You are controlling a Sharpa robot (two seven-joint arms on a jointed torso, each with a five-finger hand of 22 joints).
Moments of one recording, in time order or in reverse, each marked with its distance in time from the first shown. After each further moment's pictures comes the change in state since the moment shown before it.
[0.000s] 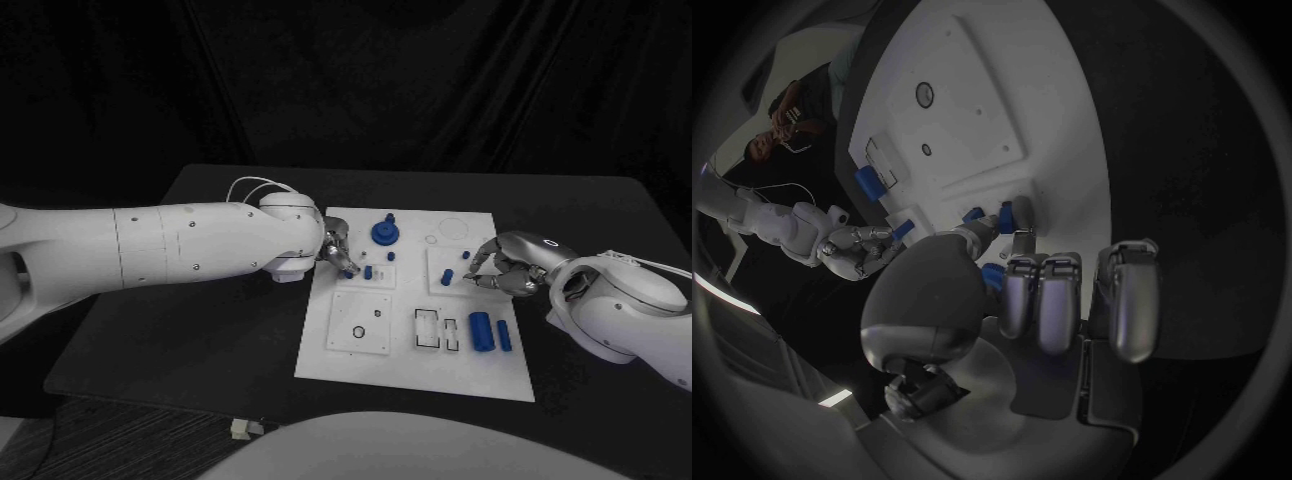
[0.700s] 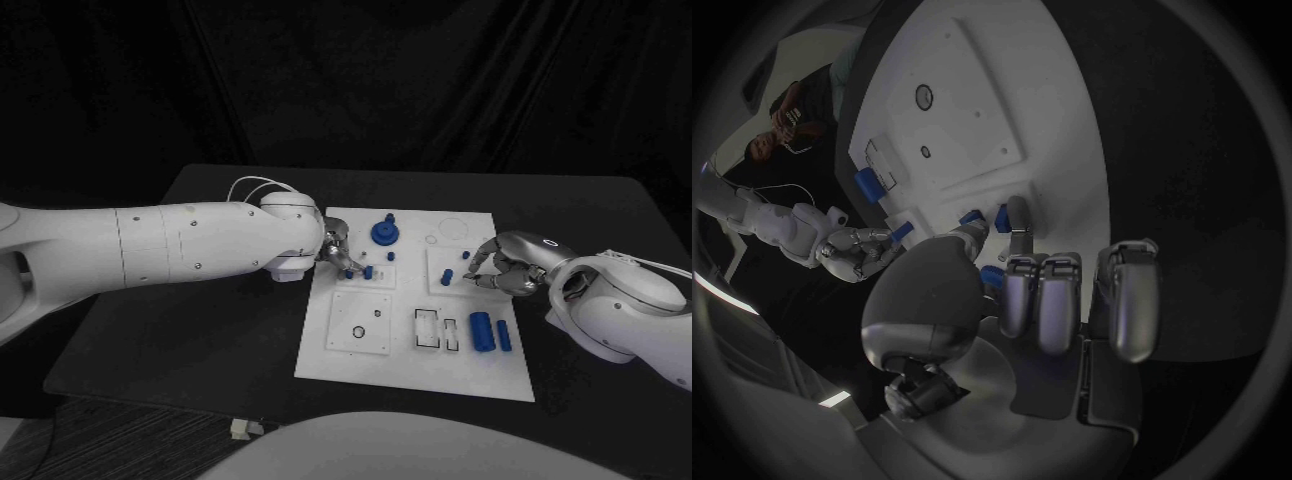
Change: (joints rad) left arm 0.000 0.006 0.000 -0.013 0.005 0.018 0.002; left_hand -0.053 0.033 -0.156 0.084 -0.024 0.010 -0.002 0.066 0.056 -0.003 0.004 0.000 0.000 0.003 0.003 0.000 0.000 0.000 0.000 0.000 0.000 0.000; right arm 0.000 0.001 0.000 -0.001 0.000 0.000 0.000; right_hand 0.000 0.000 0.000 0.000 0.005 0.000 0.000 0.000 -0.001 0.000 0.000 0.000 0.000 0.000 0.000 -0.004 0.000 0.000 0.000 0.000 -0.004 0.000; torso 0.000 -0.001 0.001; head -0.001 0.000
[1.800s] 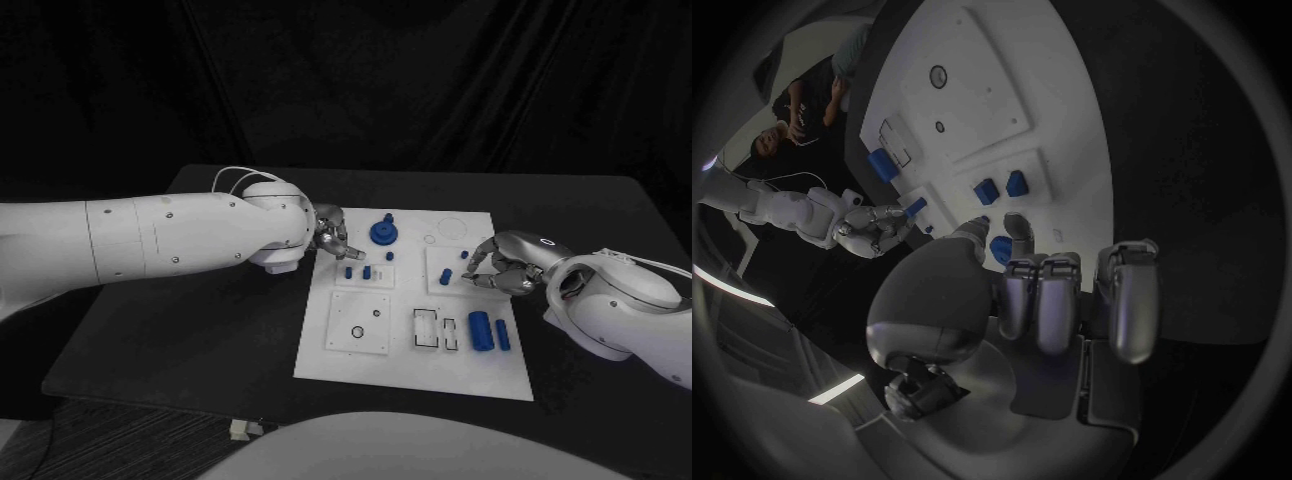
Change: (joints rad) left arm 0.046 -0.060 -0.002 0.058 0.004 -0.066 0.050; left_hand 0.063 0.049 -0.188 0.002 0.160 -0.121 -0.028 0.304 0.392 0.001 -0.021 0.000 0.000 -0.001 -0.014 0.000 0.000 0.000 0.000 -0.007 0.000 0.000; right arm -0.001 0.006 0.000 -0.010 0.000 0.007 0.000; right_hand 0.000 0.000 0.000 0.000 0.004 0.000 0.000 -0.004 0.000 0.000 0.000 0.000 0.000 0.000 0.000 0.000 0.000 0.000 0.000 0.000 0.000 0.000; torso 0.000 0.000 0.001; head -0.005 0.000
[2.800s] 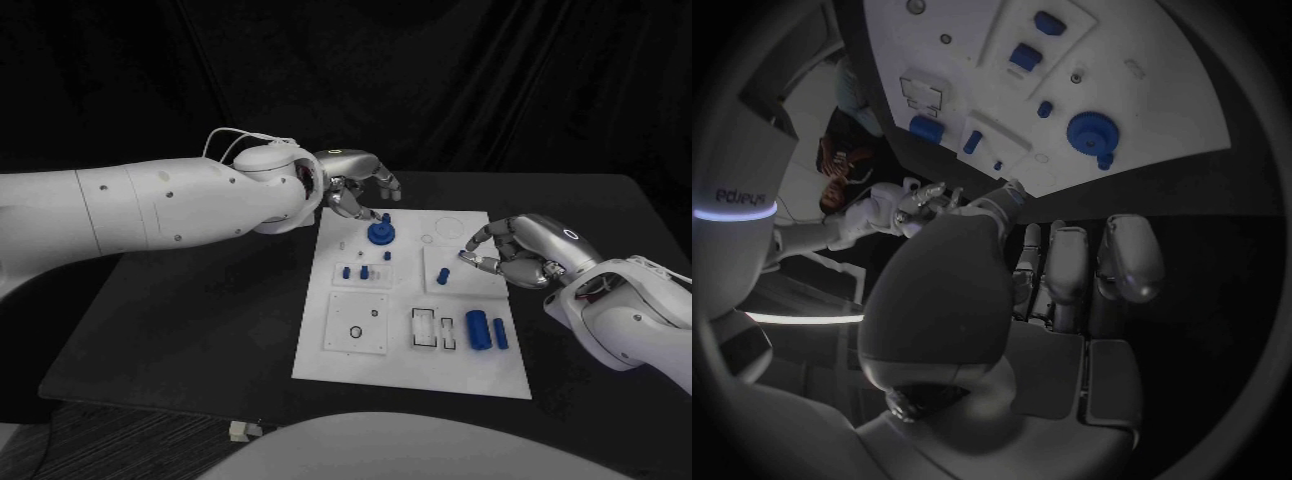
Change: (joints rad) left arm 0.073 0.046 0.000 -0.101 -0.256 -0.211 0.609; left_hand 0.356 -0.224 0.363 -0.122 -0.289 -0.227 -0.047 -0.557 -0.714 -0.832 0.082 -1.285 -0.742 -0.080 0.062 -0.321 -0.063 0.063 -0.111 0.052 -0.257 0.001; right arm -0.001 -0.095 0.000 0.112 -0.007 -0.308 0.202; right_hand -0.027 -0.016 -0.010 0.018 0.004 0.046 -0.018 0.013 0.005 0.000 -0.015 0.000 0.000 0.000 -0.014 0.063 0.000 -0.016 0.041 -0.013 0.168 0.001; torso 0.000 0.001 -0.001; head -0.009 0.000
